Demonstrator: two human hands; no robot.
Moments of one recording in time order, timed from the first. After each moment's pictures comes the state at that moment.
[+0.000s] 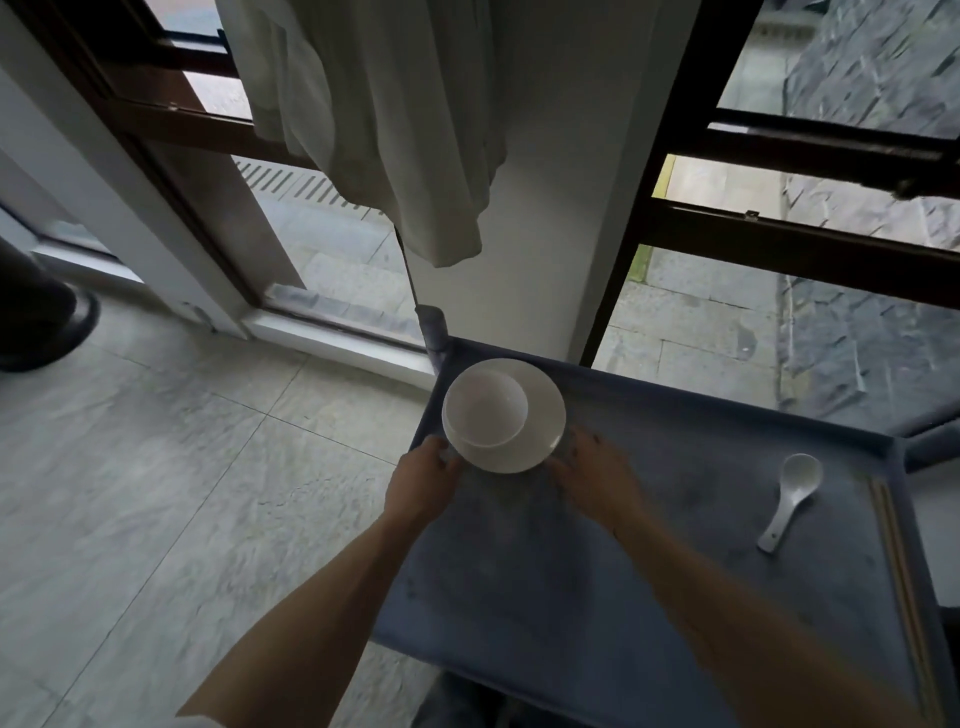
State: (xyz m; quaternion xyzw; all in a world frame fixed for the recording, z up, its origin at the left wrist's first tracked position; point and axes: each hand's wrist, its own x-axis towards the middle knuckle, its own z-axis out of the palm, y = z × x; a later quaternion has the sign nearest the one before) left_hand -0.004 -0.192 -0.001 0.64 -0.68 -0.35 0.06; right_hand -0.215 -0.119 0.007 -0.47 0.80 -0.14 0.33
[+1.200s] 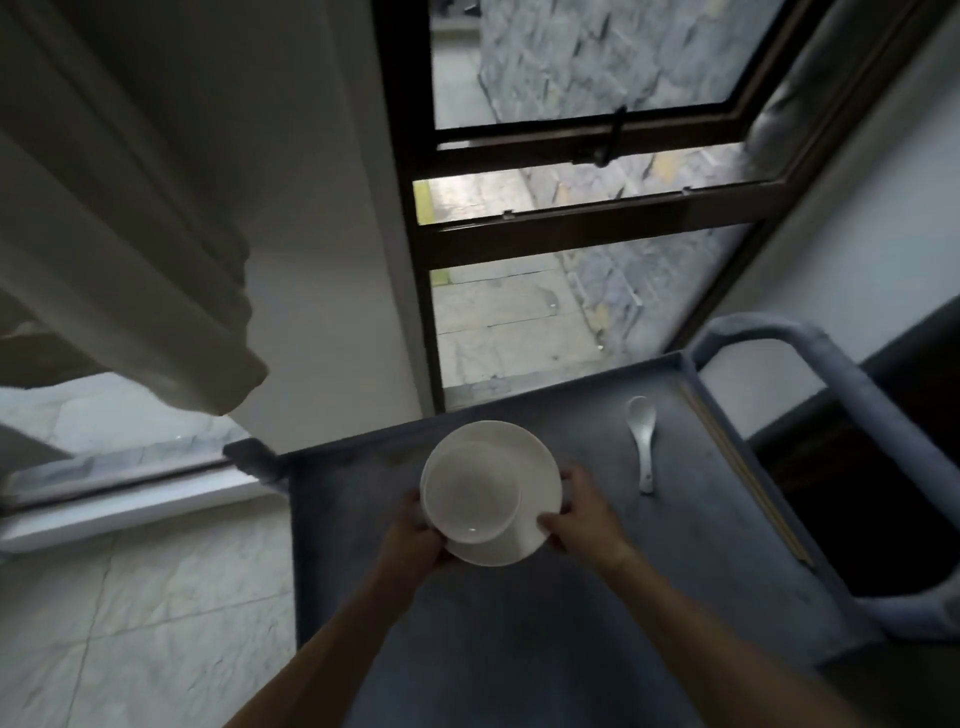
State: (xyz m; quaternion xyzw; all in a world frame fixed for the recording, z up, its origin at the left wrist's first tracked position) left_hand -0.105 -0.205 -0.001 0.48 -0.51 -0.71 0.05; right_hand -0.256 -0.050 0.001 -0.11 0.85 -0.37 0.36
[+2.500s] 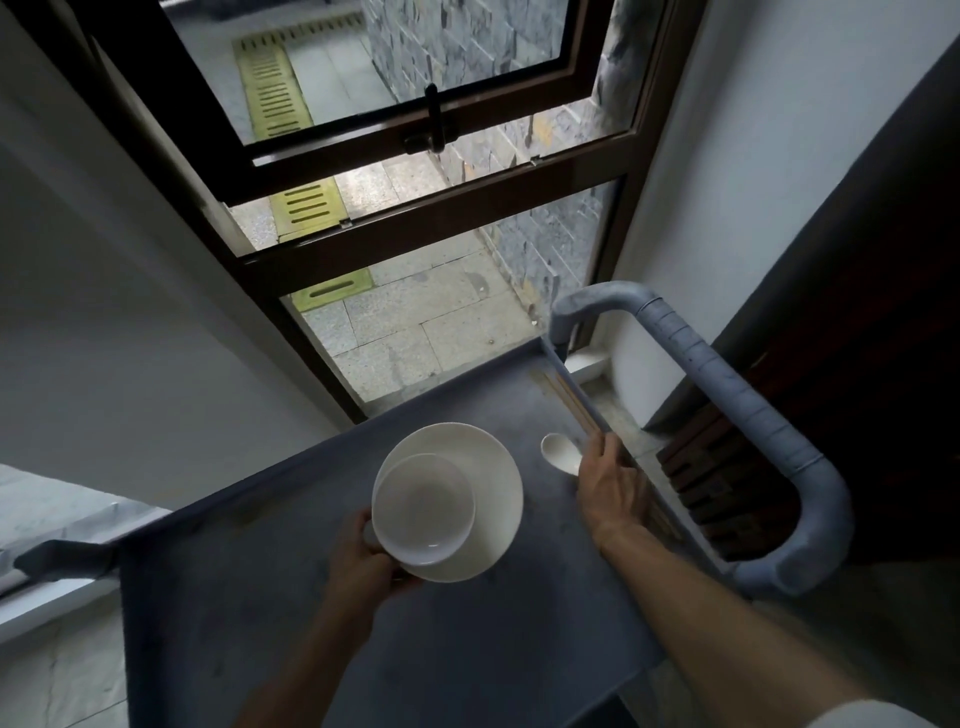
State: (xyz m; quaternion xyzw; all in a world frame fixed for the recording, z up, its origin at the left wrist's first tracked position) left_hand -0.199 -0.114 0.007 0.48 -0.55 -0.69 0.01; right_hand -0.387 0.081 -0.021 -0.12 0.99 -0.04 0.08
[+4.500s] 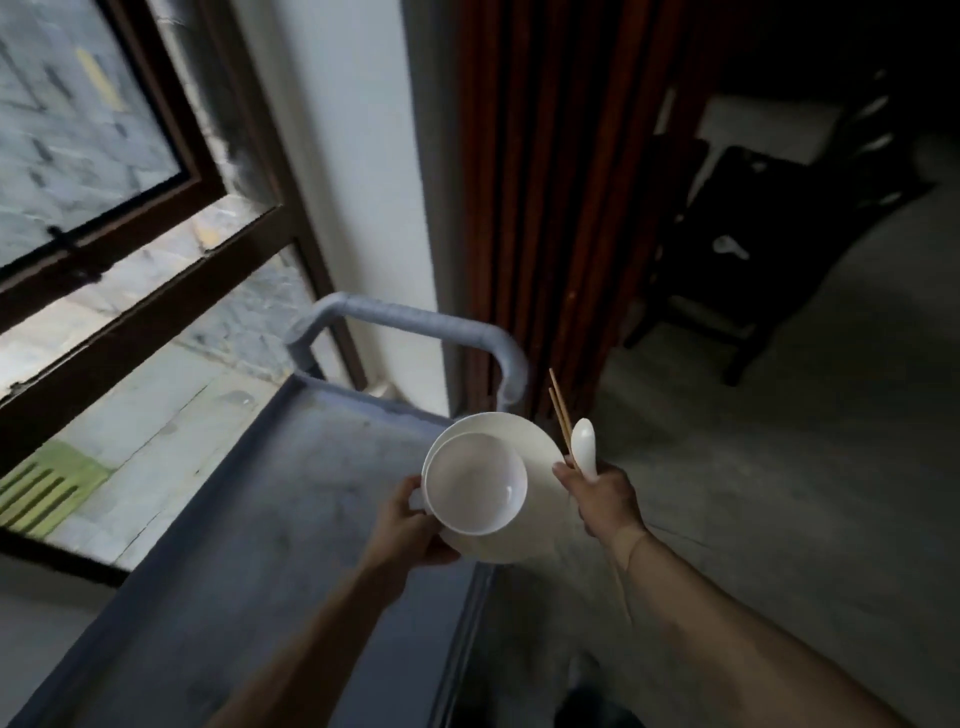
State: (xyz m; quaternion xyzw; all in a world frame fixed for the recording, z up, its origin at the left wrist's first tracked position) left_hand -0.219 0.032 0.052 0.12 -0.69 -0.66 -0.26; right_hand -0.189 0.267 0.034 0.37 0.73 -0.57 0.00
